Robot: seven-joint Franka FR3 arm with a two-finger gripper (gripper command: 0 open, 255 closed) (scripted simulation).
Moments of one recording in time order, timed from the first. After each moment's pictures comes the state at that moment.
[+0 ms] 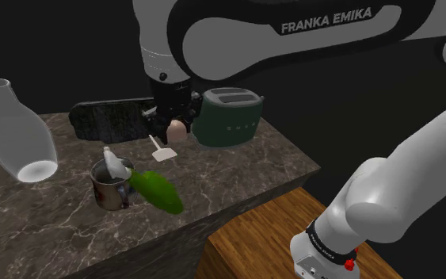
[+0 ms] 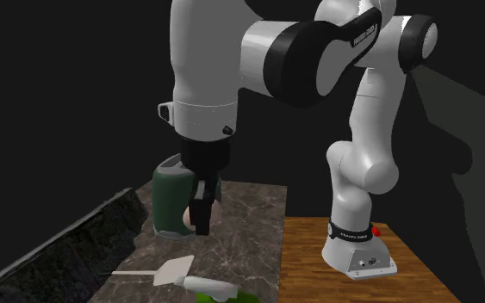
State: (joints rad) arm 0.14 -0.16 0.57 -2.05 -0.11 1.86 0.70
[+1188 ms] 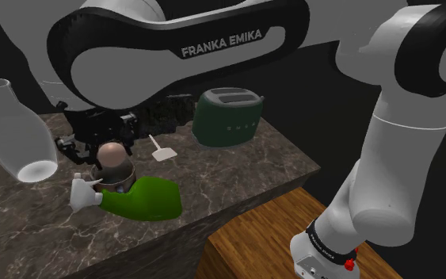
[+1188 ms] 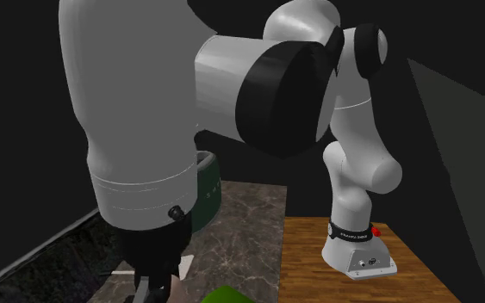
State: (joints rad) arm 0.29 0.31 0.66 -1.66 -0.37 1.79 1.01
